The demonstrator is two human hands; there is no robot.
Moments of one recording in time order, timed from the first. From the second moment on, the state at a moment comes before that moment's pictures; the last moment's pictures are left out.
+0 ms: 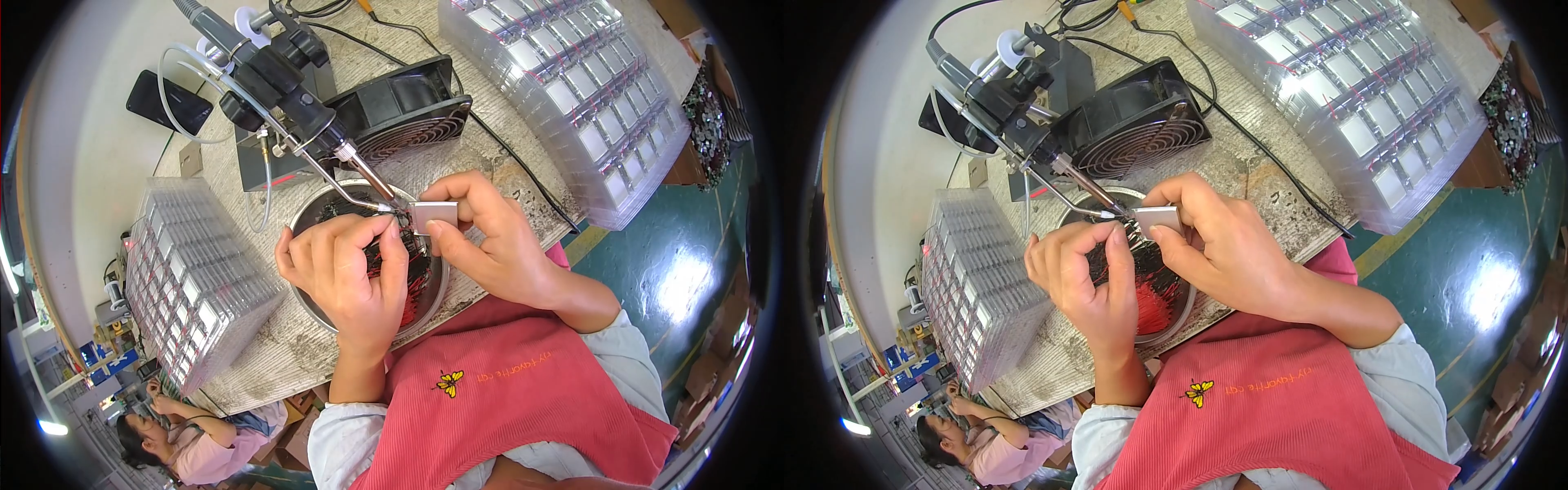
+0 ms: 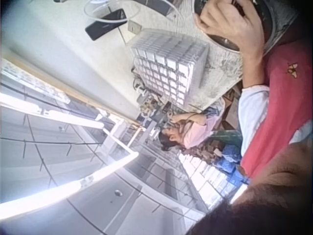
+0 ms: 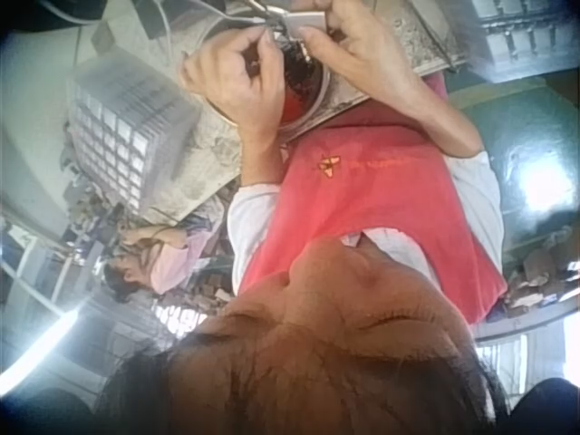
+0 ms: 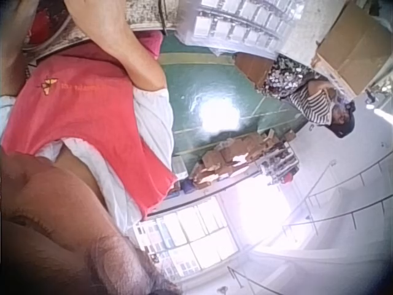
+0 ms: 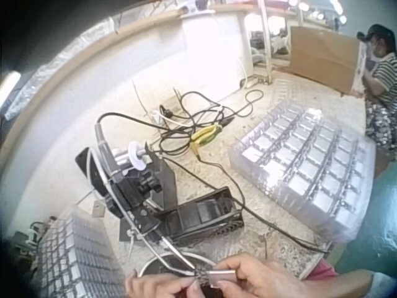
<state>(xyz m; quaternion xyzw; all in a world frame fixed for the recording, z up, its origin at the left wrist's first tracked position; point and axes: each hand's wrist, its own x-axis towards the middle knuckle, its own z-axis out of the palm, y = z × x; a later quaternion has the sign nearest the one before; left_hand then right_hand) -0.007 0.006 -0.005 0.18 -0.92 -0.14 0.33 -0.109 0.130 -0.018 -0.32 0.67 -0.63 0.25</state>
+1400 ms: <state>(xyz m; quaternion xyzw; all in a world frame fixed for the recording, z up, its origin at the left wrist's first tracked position) -0.001 0.008 -0.004 0.18 -0.94 -0.10 0.29 -0.119 0.148 -0.016 -0.34 0.73 -0.53 0.26</state>
